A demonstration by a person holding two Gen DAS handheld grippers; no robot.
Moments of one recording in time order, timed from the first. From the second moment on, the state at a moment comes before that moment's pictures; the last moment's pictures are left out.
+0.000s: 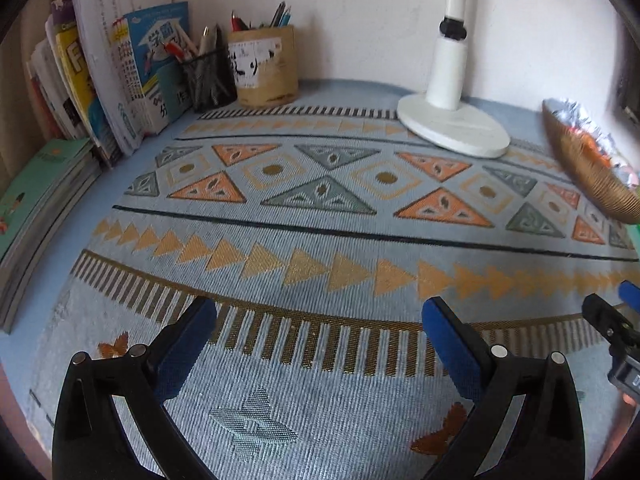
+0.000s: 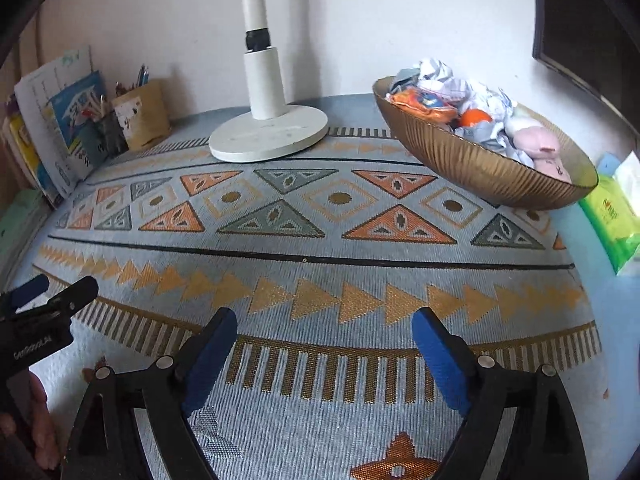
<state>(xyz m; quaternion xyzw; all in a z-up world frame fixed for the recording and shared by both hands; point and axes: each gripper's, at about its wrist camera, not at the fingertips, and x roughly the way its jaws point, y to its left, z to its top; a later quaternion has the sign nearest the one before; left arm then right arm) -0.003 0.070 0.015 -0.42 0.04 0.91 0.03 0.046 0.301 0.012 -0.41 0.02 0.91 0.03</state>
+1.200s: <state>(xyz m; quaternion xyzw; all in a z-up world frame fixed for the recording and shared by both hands) -0.017 0.056 0.007 -0.46 0.01 0.89 0.02 0.043 0.298 0.008 -0.42 0.01 0.91 0.03</state>
